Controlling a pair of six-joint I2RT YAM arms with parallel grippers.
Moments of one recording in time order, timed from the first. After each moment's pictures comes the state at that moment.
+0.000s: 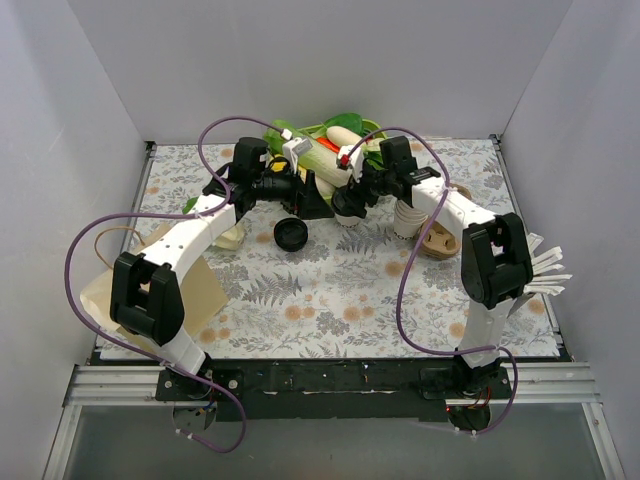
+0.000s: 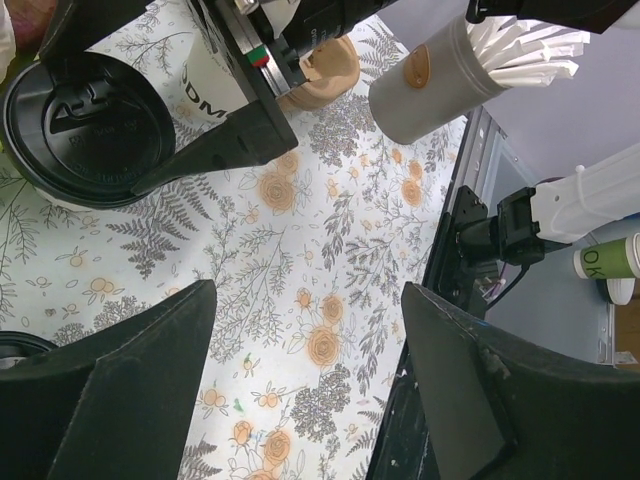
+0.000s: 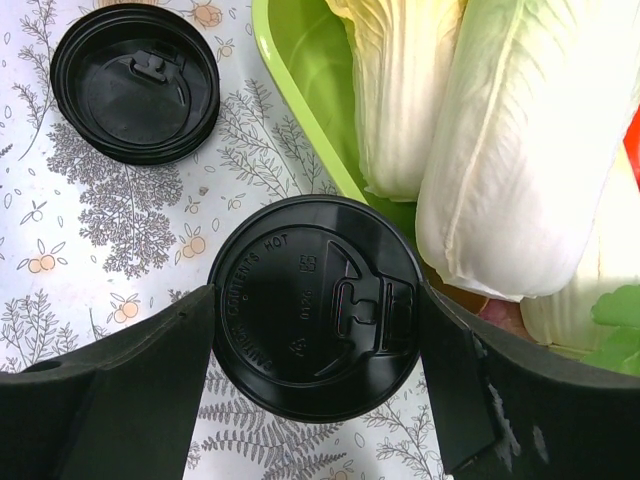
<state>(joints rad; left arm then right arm) -0.41 1.62 1.36 -0.26 0.88 -0.21 0.42 1.89 1.48 -0.31 -0.61 -0.61</state>
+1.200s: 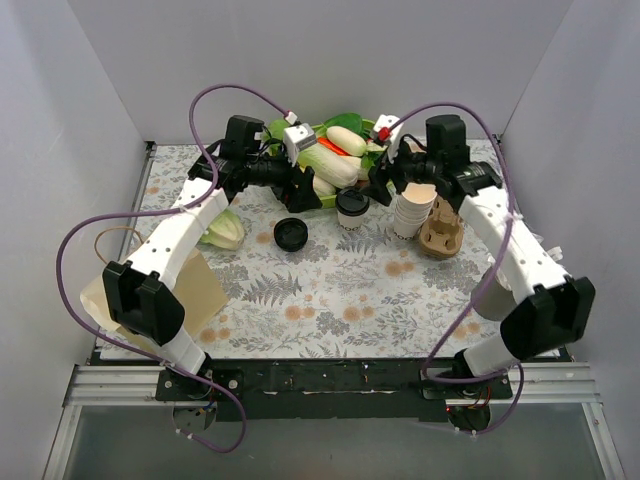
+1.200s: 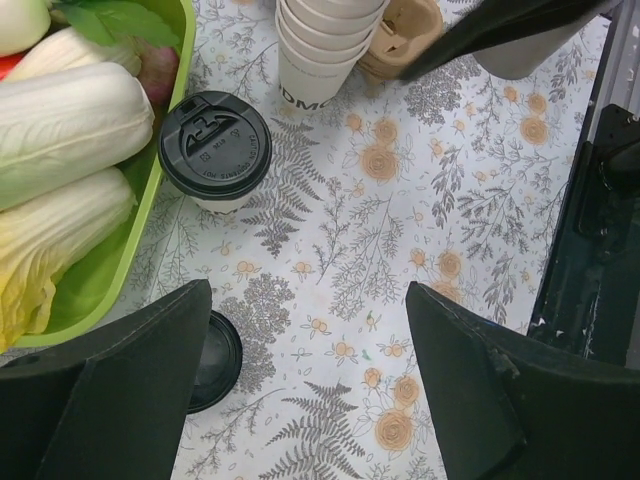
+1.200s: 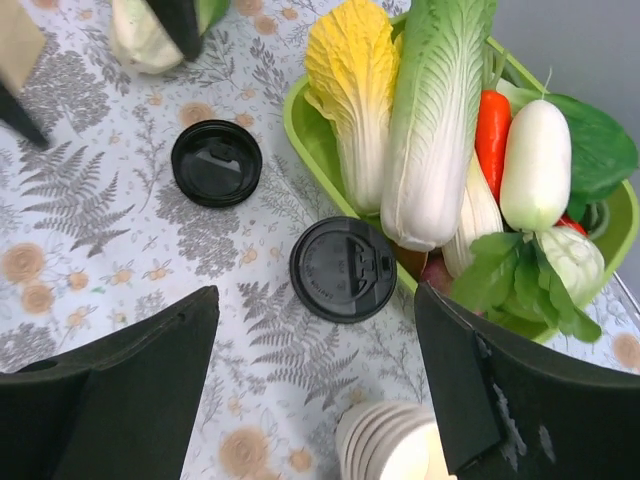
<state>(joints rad) -0.42 1.63 1.64 -0.67 0.73 0.28 0.36 1.55 1.51 -0.48 -0.65 -0.48</state>
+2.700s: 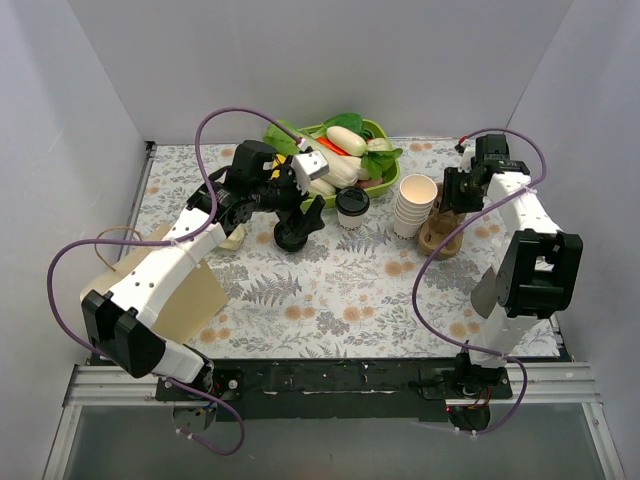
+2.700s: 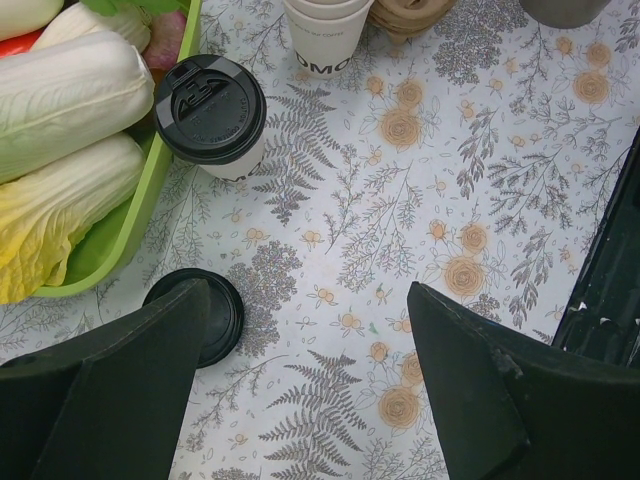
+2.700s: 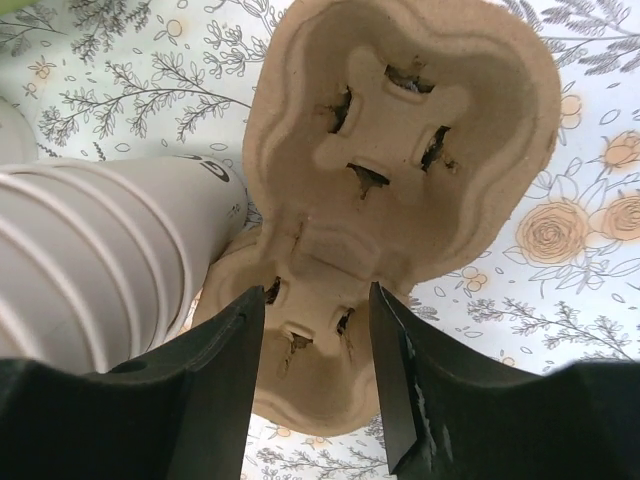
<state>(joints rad) -0.57 1.43 1.47 -0.63 0.46 0.30 -0.04 1.73 1.45 -0.74 -0.20 -0.03</state>
